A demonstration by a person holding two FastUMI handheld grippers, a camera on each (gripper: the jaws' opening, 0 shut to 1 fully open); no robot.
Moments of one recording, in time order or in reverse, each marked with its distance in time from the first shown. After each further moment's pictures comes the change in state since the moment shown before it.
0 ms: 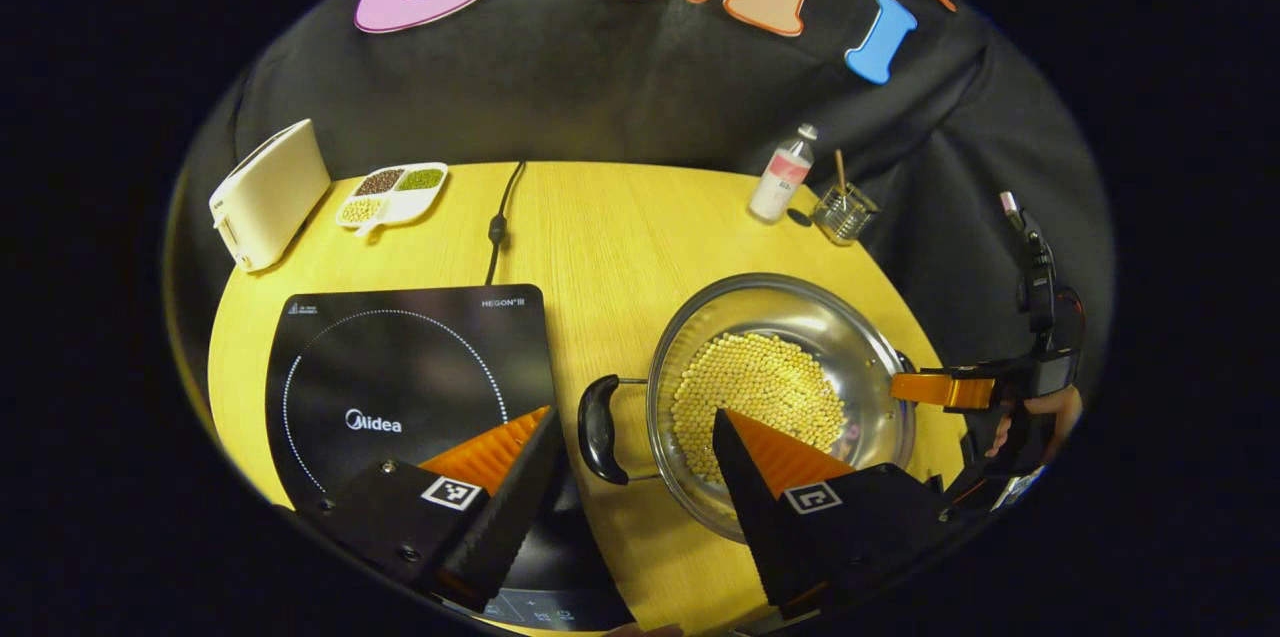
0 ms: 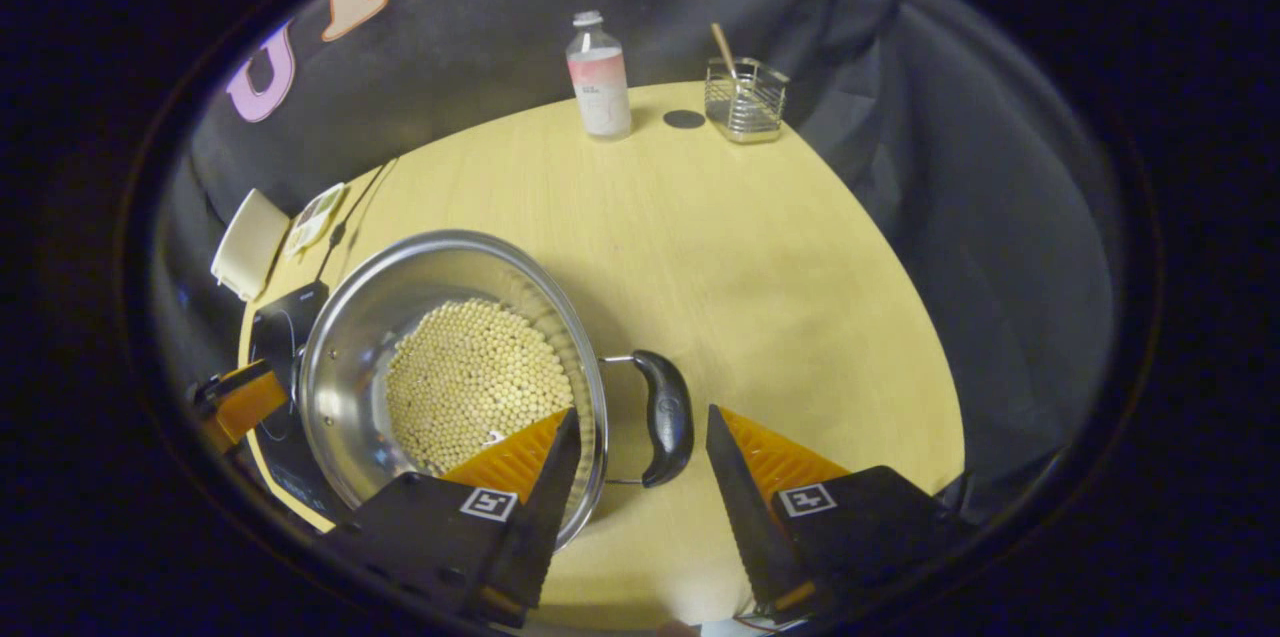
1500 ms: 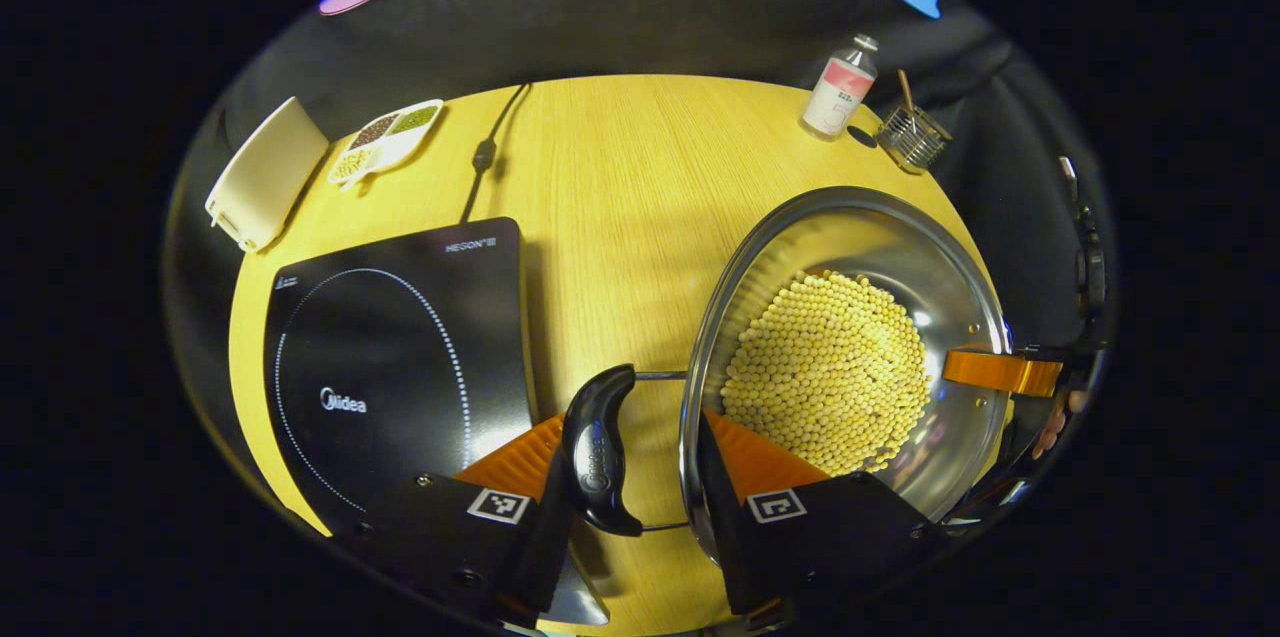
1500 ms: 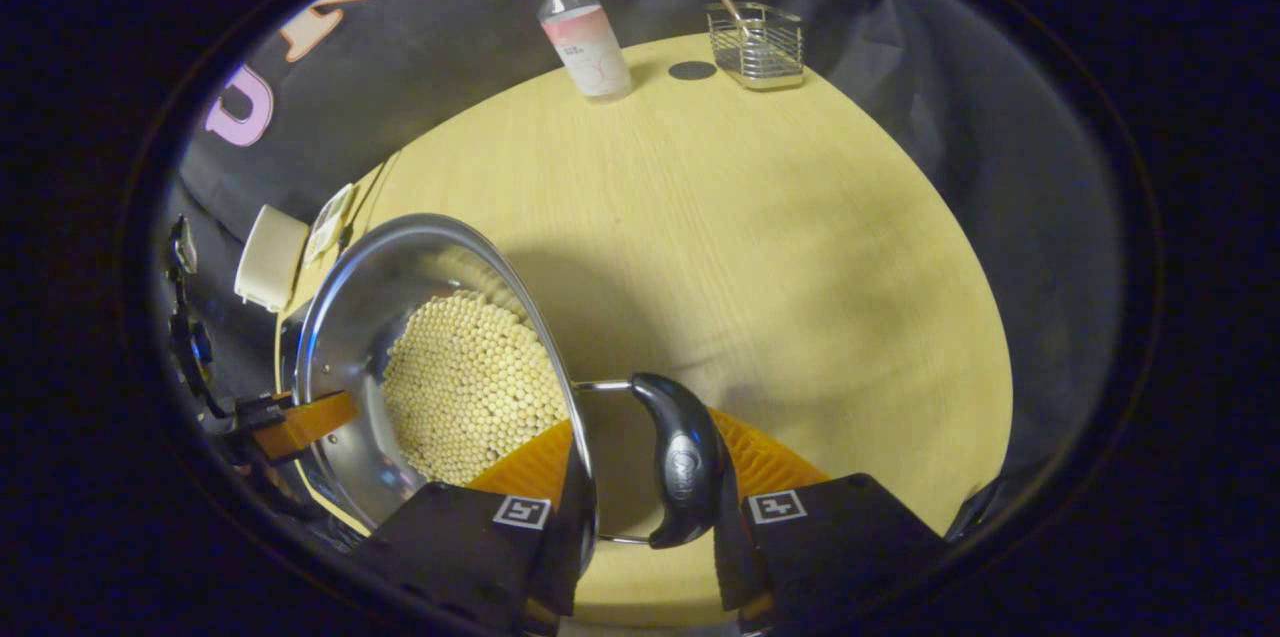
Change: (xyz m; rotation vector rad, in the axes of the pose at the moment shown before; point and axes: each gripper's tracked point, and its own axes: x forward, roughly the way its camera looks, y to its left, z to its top) left arm 0.023 0.011 -0.023 -0.007 0.225 0.169; right arm 0.030 0.004 0.001 0.075 0.109 0.147
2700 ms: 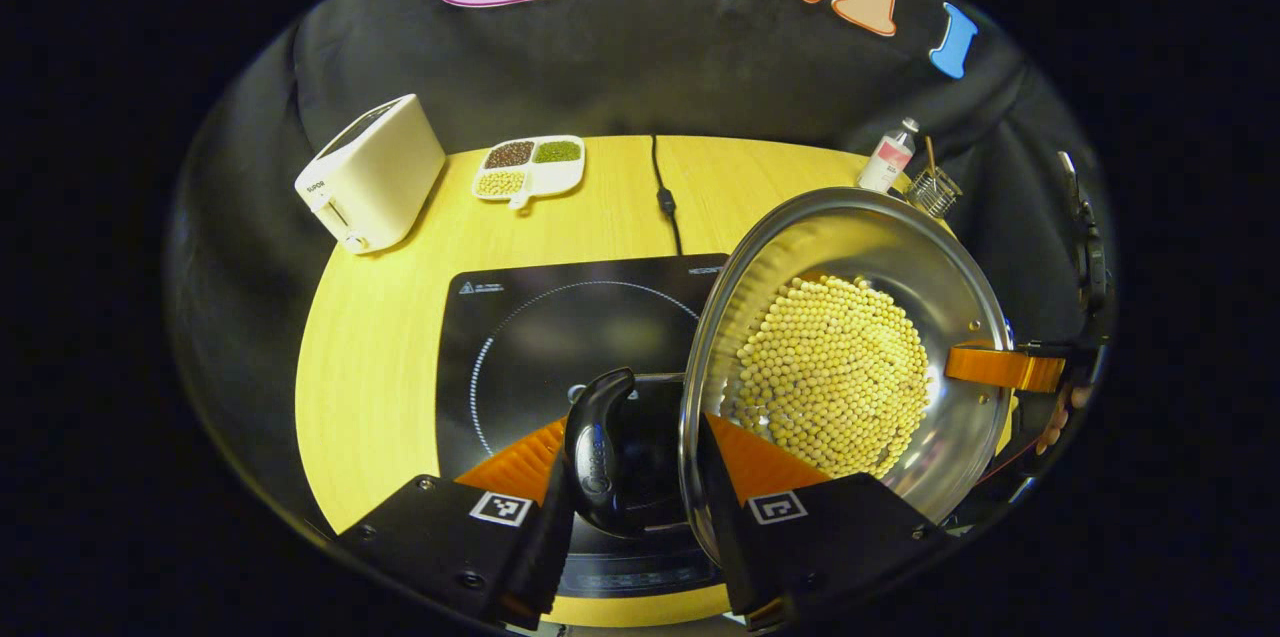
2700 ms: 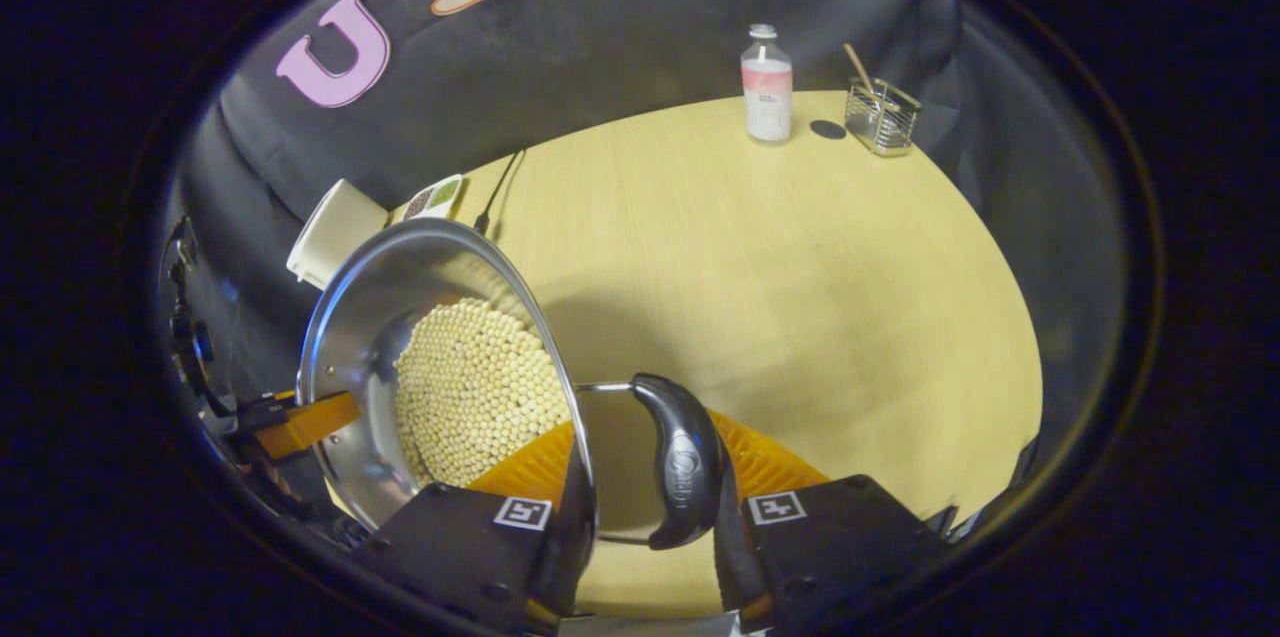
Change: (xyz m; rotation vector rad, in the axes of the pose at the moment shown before) left arm -0.082 0.167 0.000 -0.017 -0.115 0.013; right arm -0.022 0.042 -0.009 -0.074 -0.110 0.021
